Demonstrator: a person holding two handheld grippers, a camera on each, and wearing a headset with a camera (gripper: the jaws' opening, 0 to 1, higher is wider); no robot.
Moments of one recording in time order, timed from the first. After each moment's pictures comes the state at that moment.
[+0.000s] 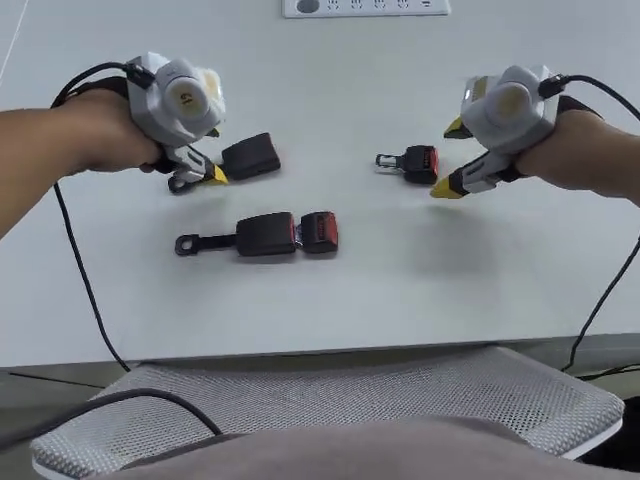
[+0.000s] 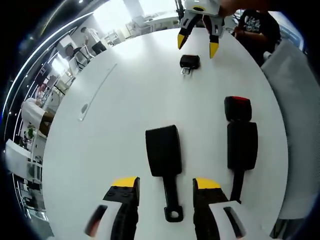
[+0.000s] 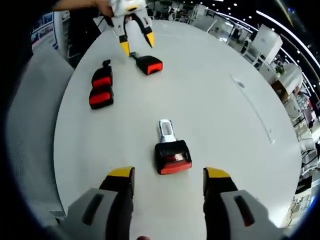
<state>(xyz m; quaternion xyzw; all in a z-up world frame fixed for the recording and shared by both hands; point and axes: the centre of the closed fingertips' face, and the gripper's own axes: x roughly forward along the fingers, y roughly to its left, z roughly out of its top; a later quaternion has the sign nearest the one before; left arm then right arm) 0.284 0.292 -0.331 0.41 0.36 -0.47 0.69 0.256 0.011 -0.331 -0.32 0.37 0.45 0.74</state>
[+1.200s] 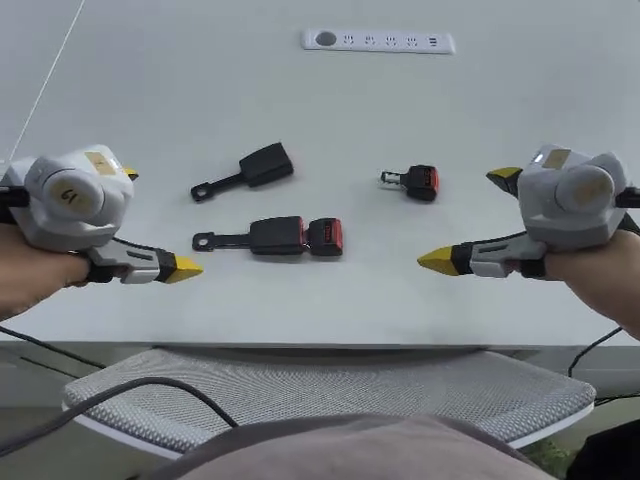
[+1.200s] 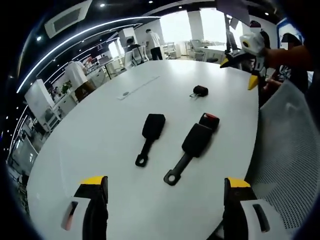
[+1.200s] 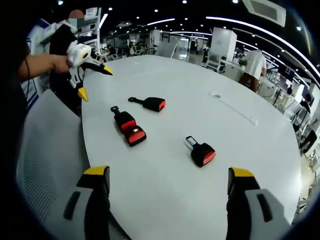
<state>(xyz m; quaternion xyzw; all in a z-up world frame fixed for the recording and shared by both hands) 0.153 0.357 -0.269 0.23 0.33 -0.35 0.85 0.162 0.030 -0.275 -0.18 0.32 0.38 0.85</state>
